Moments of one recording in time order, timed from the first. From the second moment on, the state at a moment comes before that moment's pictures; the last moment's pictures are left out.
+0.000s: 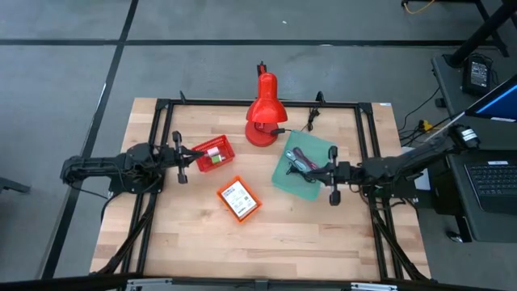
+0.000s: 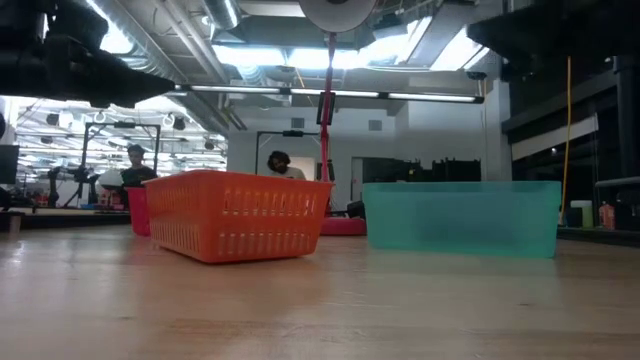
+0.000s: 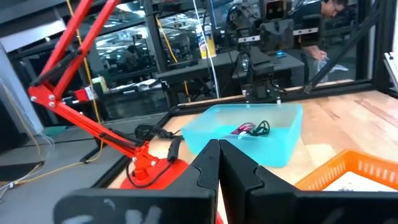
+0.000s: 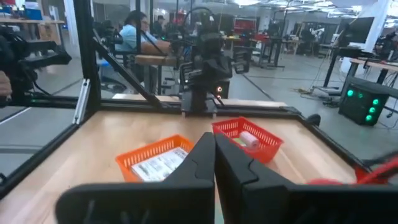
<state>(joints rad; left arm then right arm) 0.07 0.00 0.01 0.05 -0.17 0.20 0.33 0.82 0.26 0.58 0.37 -0.07</state>
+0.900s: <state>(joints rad) 0.10 0.00 0.01 0.04 -0.14 0.12 0.33 0.31 0.01 0.33 0.34 -0.13</state>
